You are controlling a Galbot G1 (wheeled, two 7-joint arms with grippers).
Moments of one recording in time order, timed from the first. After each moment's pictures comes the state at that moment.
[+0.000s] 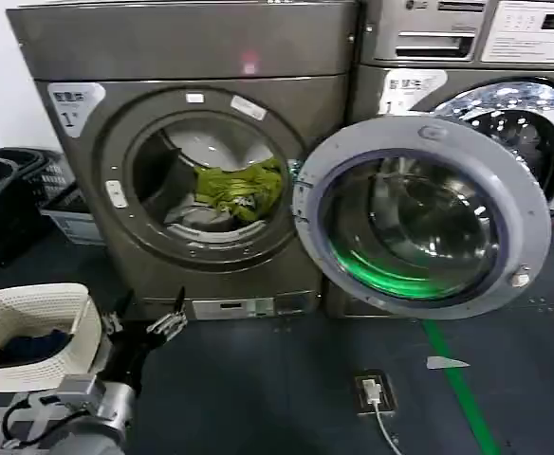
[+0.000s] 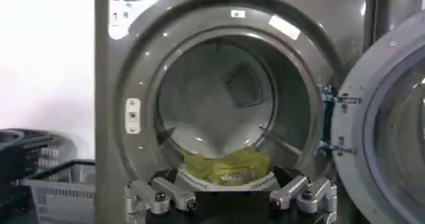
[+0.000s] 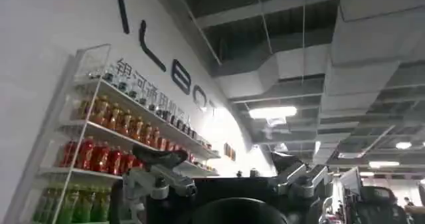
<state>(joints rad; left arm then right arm) 1.42 -1.52 -0.62 -2.34 -0.10 0.42 0.06 -1.70 0.89 2.32 1.86 0.73 -0.36 0.02</state>
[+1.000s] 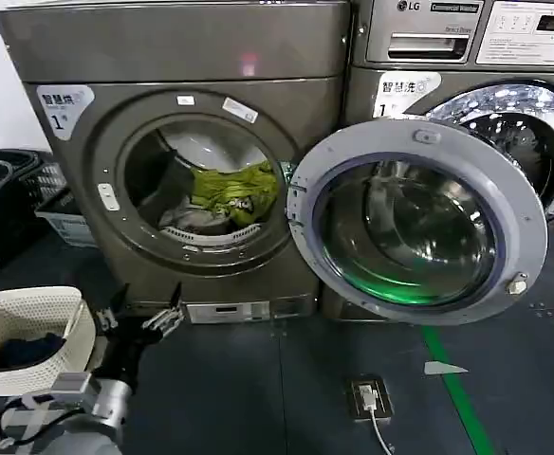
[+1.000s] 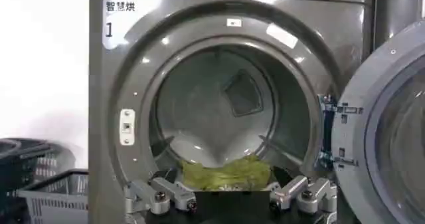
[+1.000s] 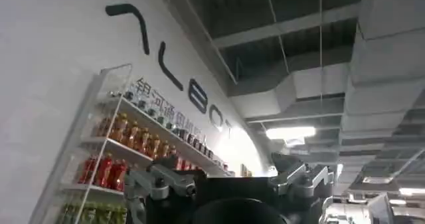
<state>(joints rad) 1.41 -1.51 -0.64 -2.35 -0.10 0.41 0.06 -1.69 0.90 2.30 1.86 0.72 -0.26 -0.03</state>
